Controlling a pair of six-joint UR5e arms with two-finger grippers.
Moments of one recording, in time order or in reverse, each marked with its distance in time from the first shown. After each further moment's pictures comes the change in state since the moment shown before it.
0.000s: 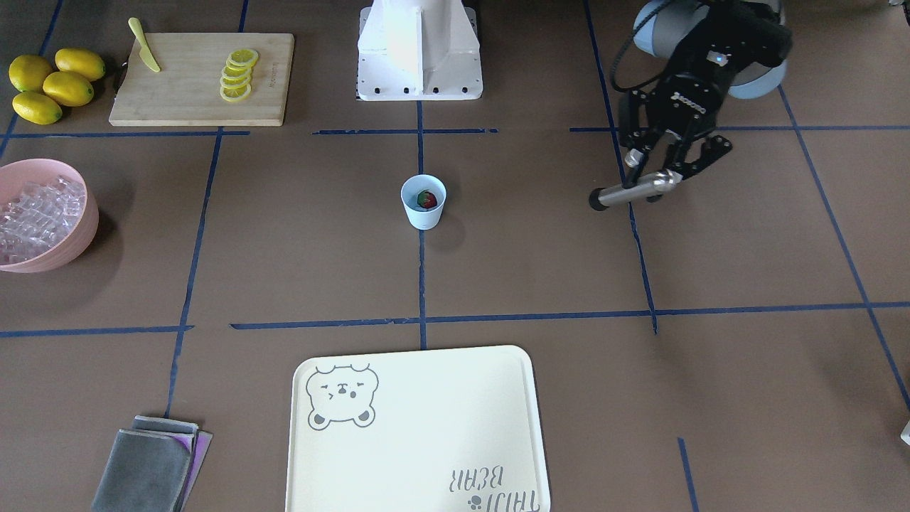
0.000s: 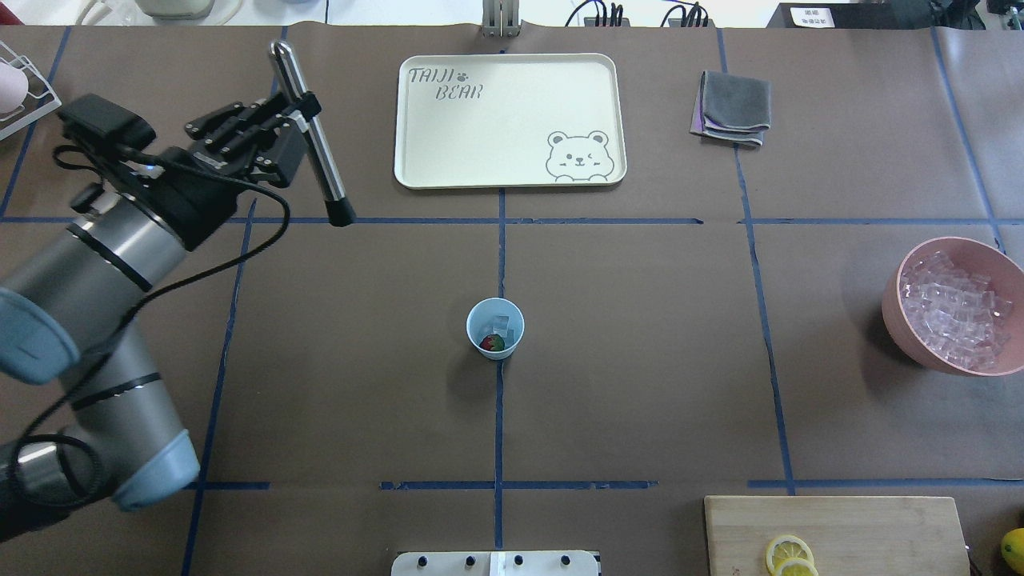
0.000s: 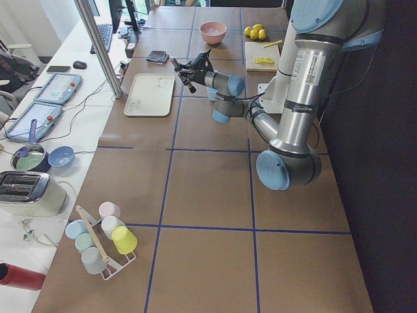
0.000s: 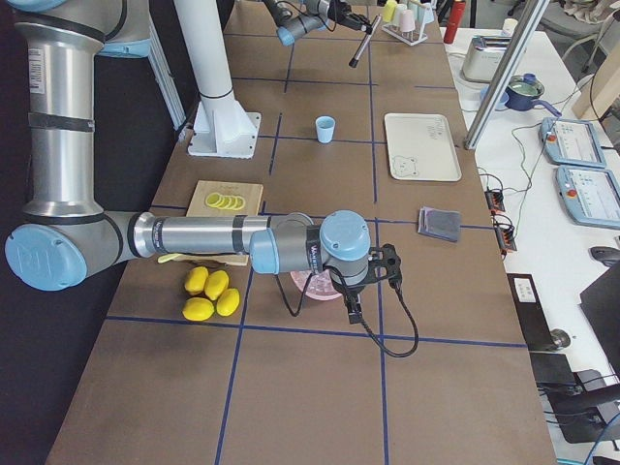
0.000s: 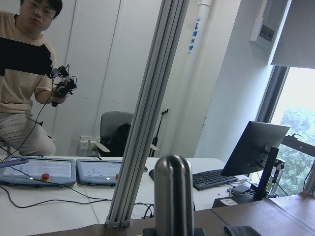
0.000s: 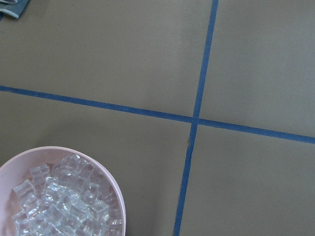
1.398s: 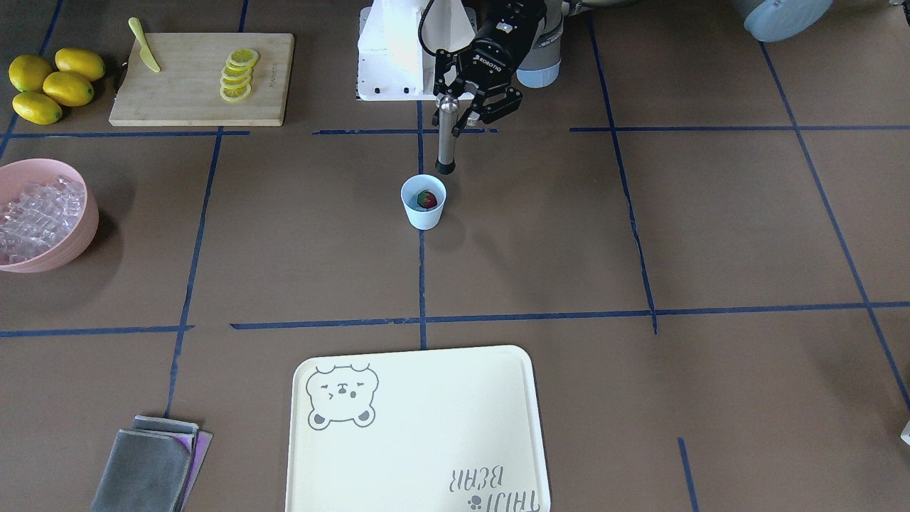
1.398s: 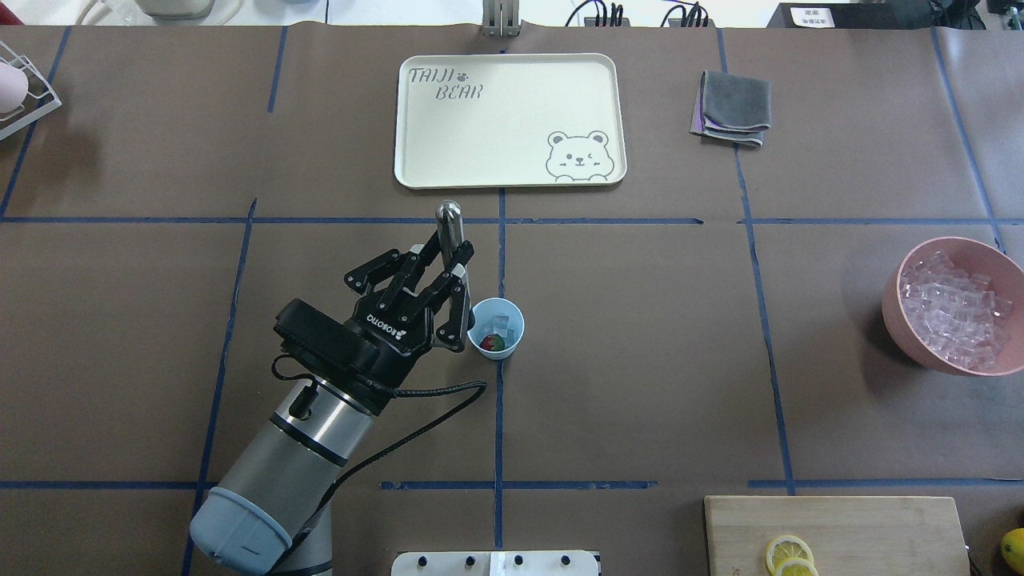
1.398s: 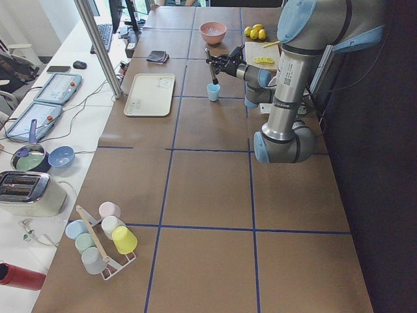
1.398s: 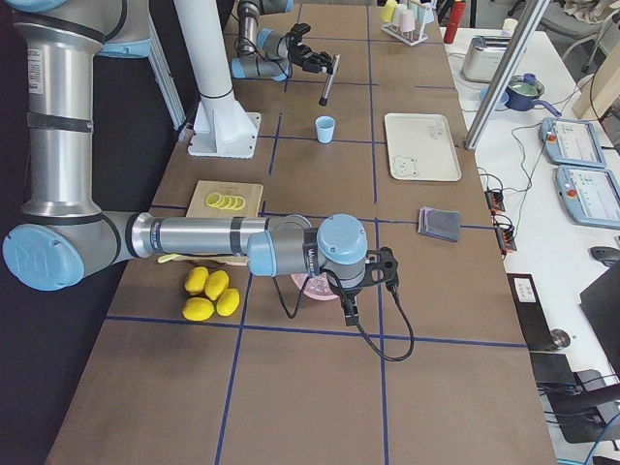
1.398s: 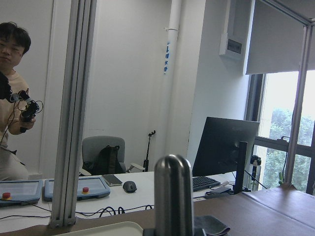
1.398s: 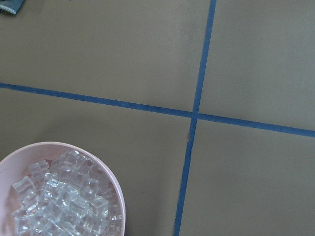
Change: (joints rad) left arm 0.384 -0.207 0.109 -0.129 0.404 0.460; right arm 0.000 -0.008 0.002 -0.001 0.005 0.001
